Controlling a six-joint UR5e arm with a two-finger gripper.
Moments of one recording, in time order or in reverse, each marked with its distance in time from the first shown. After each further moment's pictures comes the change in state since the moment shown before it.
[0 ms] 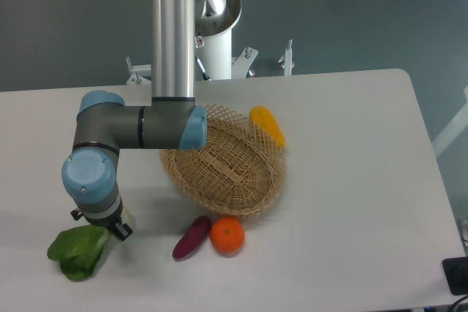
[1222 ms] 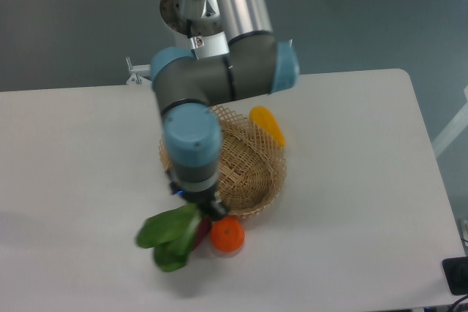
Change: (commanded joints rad) arm 0.383 0.176 0.069 -0.201 0.146 0.310
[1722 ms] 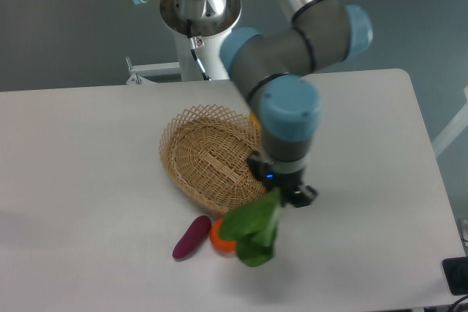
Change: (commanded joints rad) arm 0.170 -0.031 0.089 0.002 -0.011 0.149
